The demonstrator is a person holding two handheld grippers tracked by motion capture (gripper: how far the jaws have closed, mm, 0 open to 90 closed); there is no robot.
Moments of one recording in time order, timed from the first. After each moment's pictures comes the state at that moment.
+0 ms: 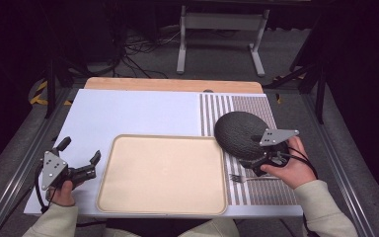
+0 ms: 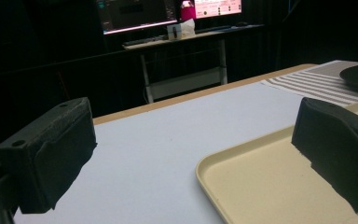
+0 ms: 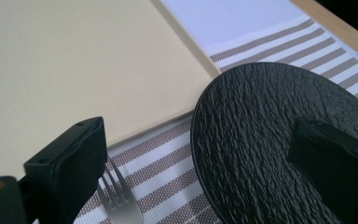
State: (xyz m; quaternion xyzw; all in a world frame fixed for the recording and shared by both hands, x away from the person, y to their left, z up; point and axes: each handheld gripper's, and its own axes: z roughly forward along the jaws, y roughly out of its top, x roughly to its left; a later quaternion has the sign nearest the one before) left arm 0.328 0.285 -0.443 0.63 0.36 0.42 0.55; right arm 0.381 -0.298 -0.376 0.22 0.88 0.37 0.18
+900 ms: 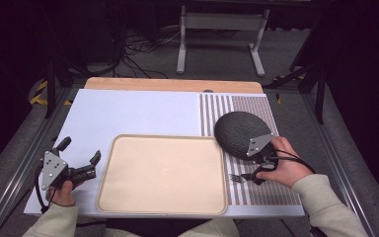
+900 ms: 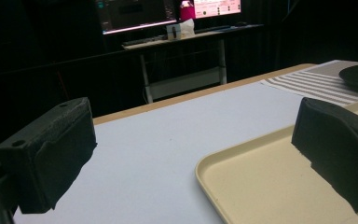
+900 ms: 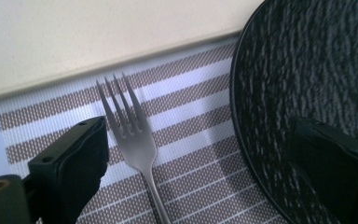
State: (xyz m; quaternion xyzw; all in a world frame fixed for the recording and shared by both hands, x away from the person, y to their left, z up) left arm 0.329 0.284 -0.443 0.63 0.37 0.41 0.55; right arm 0.388 -0.283 -0.398 0.16 0.95 0.22 0.12
